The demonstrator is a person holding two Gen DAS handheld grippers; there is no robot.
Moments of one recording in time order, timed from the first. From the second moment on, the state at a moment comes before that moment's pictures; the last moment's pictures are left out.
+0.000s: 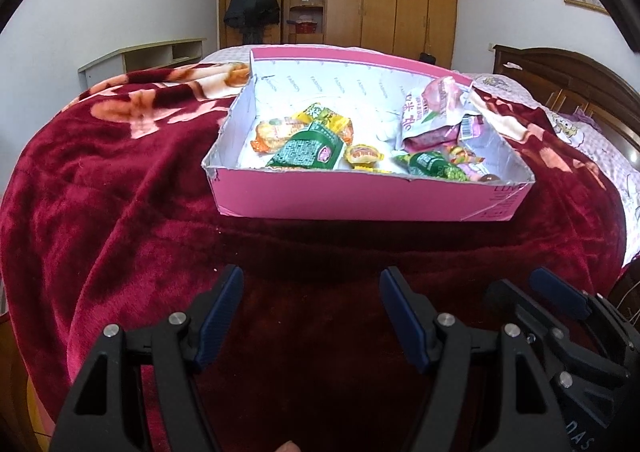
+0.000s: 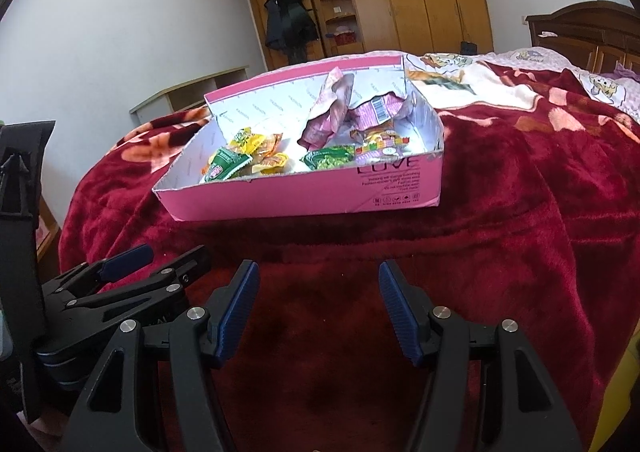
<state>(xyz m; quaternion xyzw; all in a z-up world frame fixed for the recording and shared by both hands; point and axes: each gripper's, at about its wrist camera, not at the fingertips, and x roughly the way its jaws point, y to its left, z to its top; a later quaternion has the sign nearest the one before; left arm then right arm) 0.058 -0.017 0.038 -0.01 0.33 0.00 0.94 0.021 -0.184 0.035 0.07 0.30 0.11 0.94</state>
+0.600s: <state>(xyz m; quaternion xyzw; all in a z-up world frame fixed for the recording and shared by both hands) 0.060 -0.021 0.031 -0.01 0.34 0.01 0.94 0.026 -0.188 0.027 0.09 0.32 0.10 0.94</state>
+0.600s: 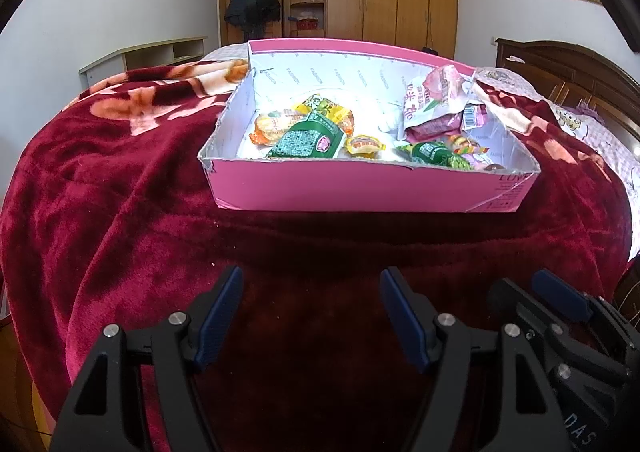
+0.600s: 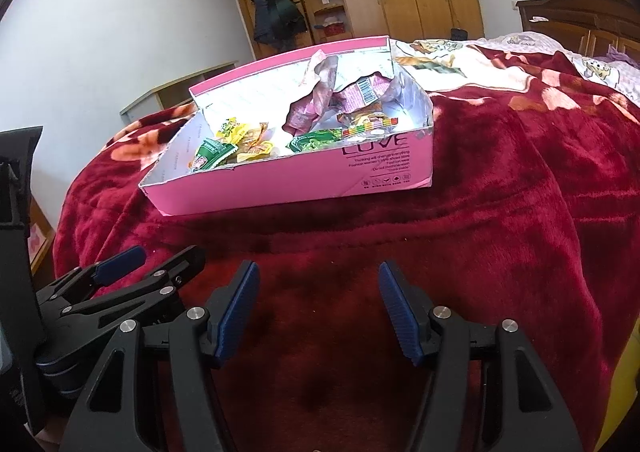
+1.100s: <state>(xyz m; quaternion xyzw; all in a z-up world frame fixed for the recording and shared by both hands) 0.057 -0.021 0.033 -0.01 0.34 0.01 0.94 0.026 -0.189 0.025 0.09 0.32 0.09 0.94</state>
